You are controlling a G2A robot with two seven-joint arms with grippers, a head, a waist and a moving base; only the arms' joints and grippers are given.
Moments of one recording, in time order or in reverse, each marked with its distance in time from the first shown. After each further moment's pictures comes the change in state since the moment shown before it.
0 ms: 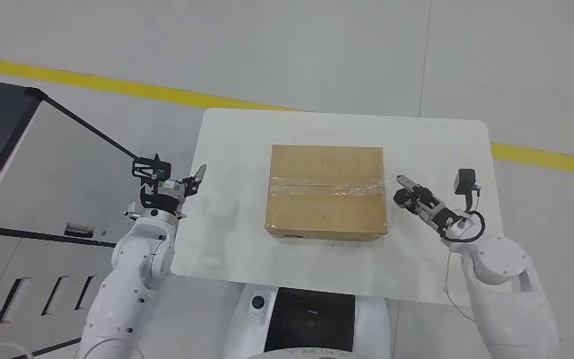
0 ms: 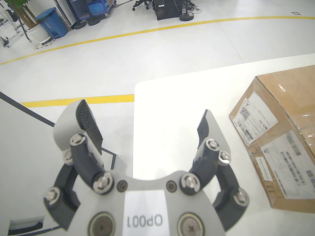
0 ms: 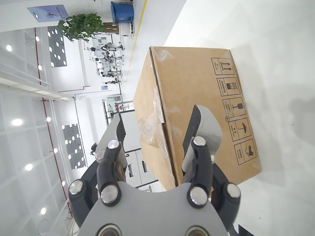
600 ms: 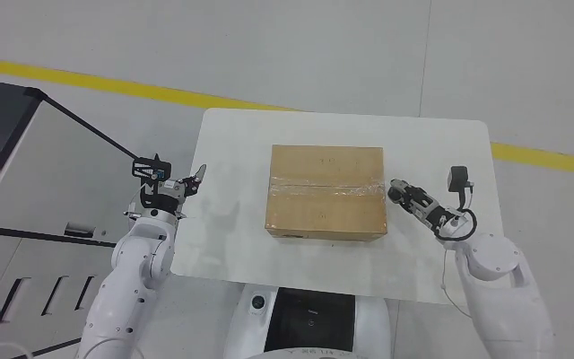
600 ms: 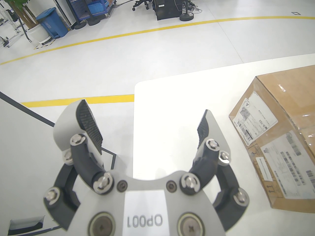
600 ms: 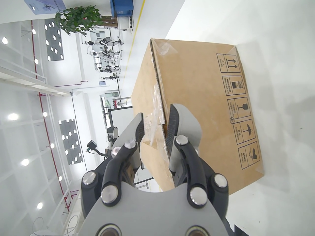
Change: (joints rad) left arm 0.000 0.000 0.000 0.000 0.000 0.000 0.000; right arm 0.025 0.005 -0.036 0.018 -0.014 -0.018 -0.005
